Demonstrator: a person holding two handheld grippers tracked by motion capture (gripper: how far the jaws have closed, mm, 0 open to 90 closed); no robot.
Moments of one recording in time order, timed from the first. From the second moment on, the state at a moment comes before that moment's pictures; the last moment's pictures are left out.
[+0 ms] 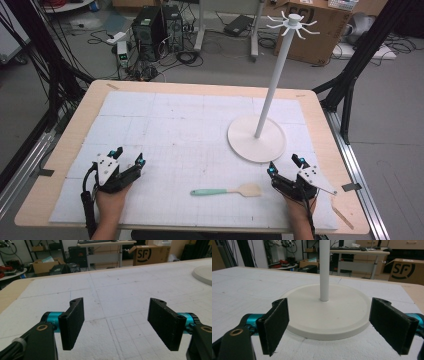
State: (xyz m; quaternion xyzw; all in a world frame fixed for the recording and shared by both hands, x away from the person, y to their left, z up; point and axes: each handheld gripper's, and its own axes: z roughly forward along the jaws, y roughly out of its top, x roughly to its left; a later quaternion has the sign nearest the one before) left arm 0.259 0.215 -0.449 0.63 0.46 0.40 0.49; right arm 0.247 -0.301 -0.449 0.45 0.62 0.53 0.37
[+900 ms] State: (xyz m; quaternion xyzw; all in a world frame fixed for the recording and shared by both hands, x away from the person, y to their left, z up) left arm 0.260 0.217 -0.449 0.64 0.44 0.38 0.50; right arm 0.248 -0.296 -0.449 0.42 0.65 0.53 0.36
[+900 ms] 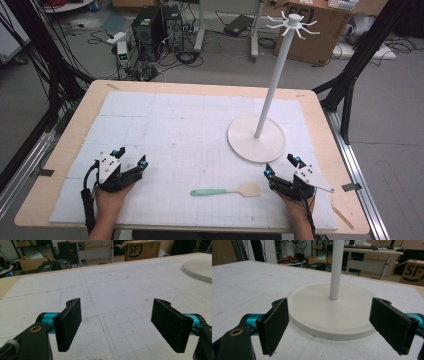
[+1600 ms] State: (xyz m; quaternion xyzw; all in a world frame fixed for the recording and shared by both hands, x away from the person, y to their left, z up) left arm 0.260 0.218 -0.449 0.64 0.44 0.38 0.50; right arm 0.248 -0.298 -0.449 0.42 0.64 0.53 0.36
